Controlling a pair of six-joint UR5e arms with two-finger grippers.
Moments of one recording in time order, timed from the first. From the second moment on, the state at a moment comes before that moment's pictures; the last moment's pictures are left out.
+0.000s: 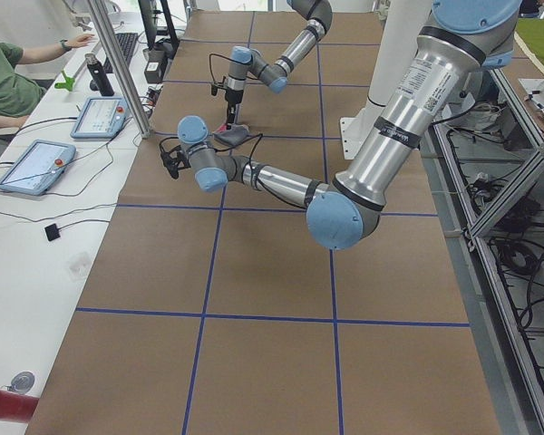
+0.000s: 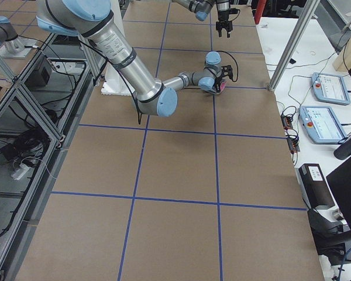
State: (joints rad) left arm -1.06 -2.09 -1.29 -2.36 -2.32 -1.65; right arm 0.67 -0.71 1.03 -0.84 1.91 1.08
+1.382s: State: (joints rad) left arm -1.06 -2.09 -1.29 -2.36 -2.32 -1.65; right arm 0.71 -0.71 1.04 -0.83 1.92 1.06
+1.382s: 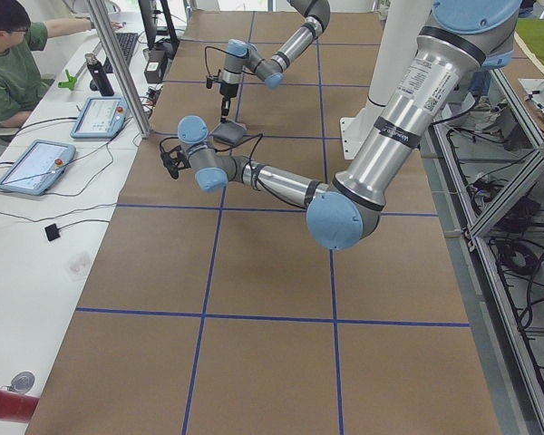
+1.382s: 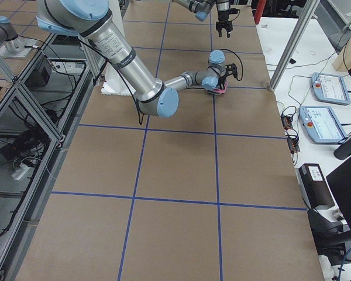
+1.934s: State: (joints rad) left arm -1.06 -2.09 -1.29 -2.36 -2.32 -1.65; right arm 0.72 -0.71 1.04 -0.83 1.92 1.06
